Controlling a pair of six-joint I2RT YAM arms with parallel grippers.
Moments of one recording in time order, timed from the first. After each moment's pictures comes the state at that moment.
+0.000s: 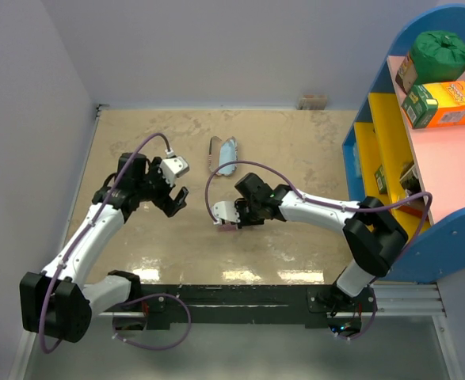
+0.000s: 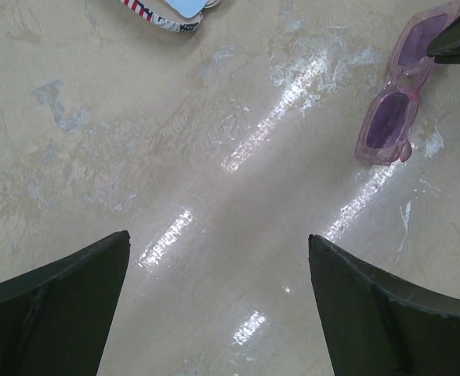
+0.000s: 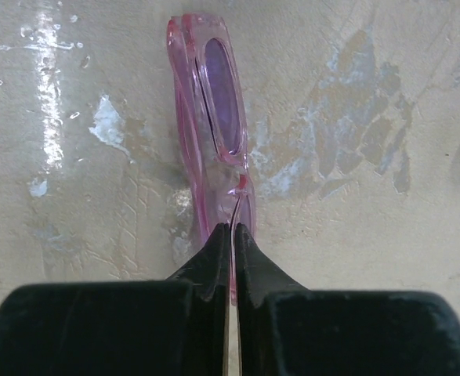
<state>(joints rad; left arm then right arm) -0.21 1.10 0.83 -0.49 0.44 0.48 0.84 1.64 1.03 -0.45 -0.15 -0.89</state>
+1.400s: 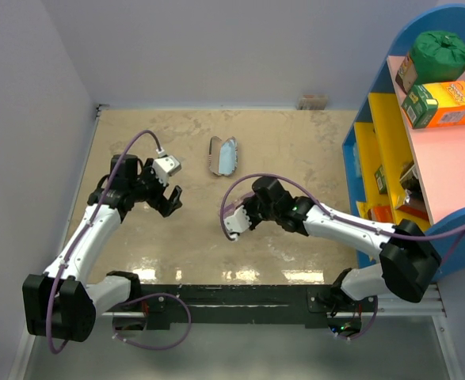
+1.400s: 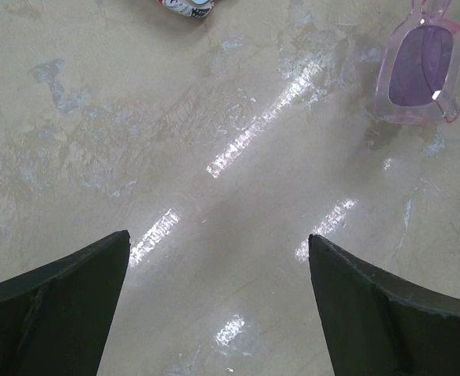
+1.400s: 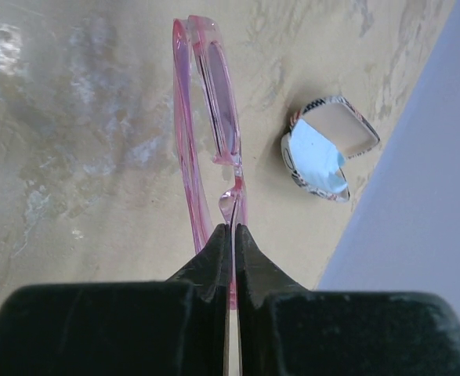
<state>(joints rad) -0.13 1.10 0.80 -0.48 0.51 0.47 0.85 1.39 0.87 -0.21 -0.08 -1.32</state>
